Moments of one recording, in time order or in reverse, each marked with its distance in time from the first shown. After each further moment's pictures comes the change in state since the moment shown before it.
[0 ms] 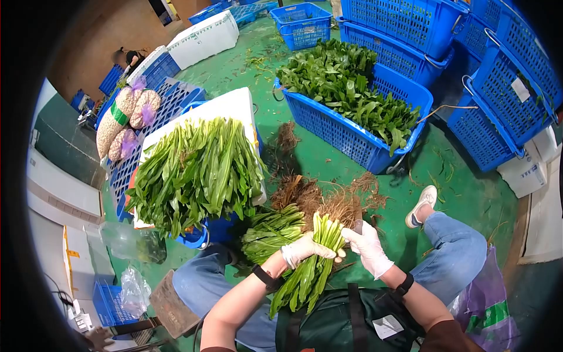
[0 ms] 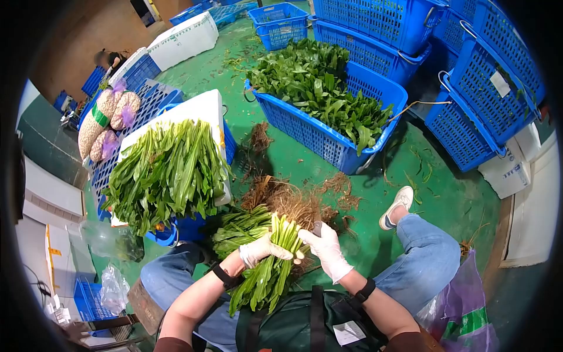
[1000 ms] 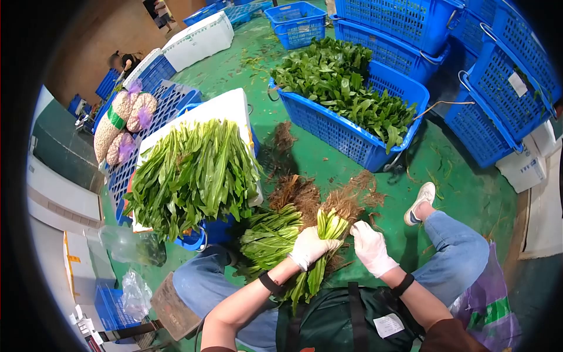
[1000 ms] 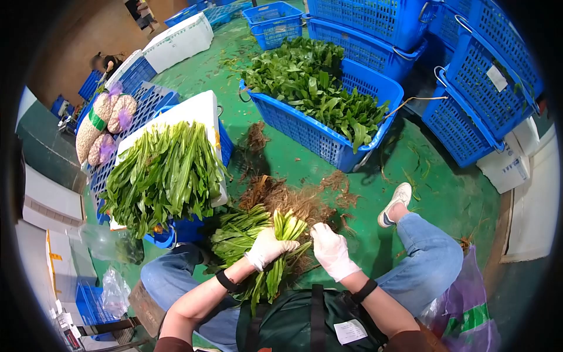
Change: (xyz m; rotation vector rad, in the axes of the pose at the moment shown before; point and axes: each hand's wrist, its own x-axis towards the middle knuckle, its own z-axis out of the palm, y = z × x) left_hand 0.016 -0.004 0.021 0.864 0.625 -0.006; right_hand 0.008 0.032 -0.034 -1.229 0.170 -0.724
